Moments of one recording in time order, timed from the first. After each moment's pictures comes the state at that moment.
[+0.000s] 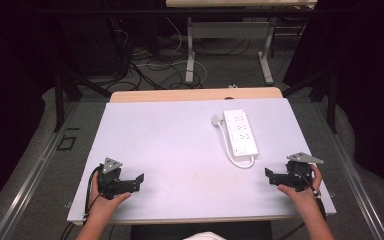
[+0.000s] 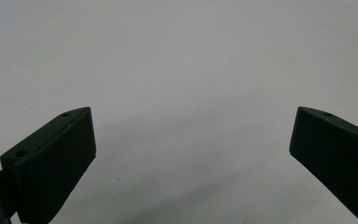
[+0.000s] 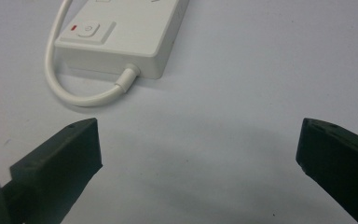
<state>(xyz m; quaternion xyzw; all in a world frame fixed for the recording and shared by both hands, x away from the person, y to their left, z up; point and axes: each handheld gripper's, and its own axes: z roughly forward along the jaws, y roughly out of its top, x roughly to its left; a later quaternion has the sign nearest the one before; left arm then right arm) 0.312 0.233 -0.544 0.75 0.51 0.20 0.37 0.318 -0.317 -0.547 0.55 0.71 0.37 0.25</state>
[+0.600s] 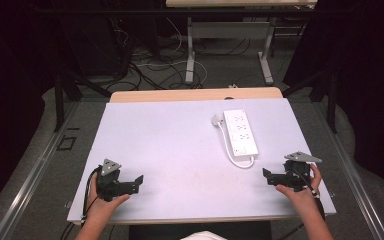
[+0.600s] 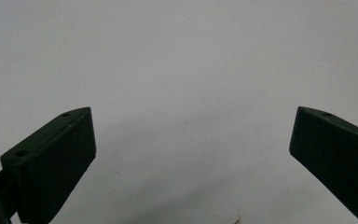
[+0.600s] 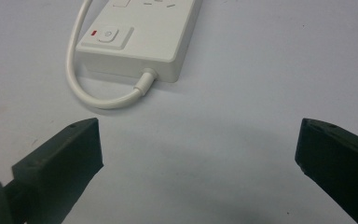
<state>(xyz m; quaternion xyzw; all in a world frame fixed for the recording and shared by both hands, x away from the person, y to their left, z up) 0.306 0.234 -0.541 0.75 0.50 0.19 0.38 0.316 -0.307 -0.539 0.54 0.72 0.37 0.24</state>
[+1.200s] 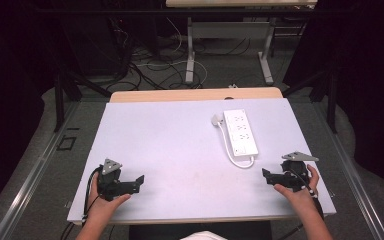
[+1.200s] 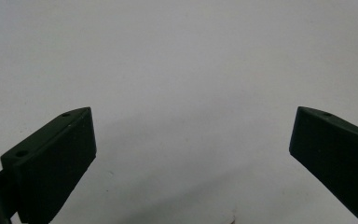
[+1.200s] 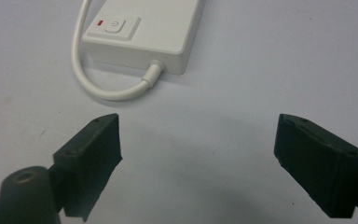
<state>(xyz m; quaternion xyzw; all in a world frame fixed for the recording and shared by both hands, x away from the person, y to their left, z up) 0.307 0.232 -0.542 0.75 0.51 0.18 0.37 0.314 -0.300 -0.534 0.54 0.73 0.35 0.23</state>
